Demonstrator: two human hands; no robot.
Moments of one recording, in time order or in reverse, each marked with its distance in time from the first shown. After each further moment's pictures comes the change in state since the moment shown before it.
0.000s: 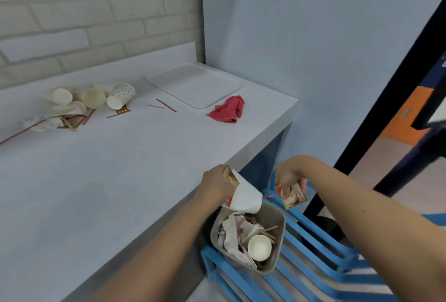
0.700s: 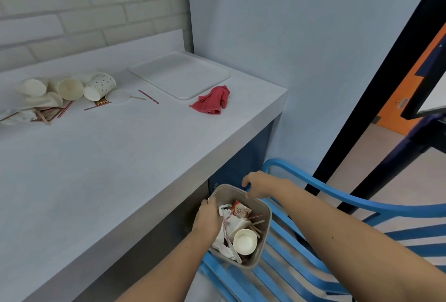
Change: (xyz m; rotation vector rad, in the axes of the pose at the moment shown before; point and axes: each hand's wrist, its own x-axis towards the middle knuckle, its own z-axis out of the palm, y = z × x) left_hand 0.006 -0.070 0.115 0.227 -0.055 -0.106; right_hand 0.054 0.000 0.057 0.086 0.371 -0.249
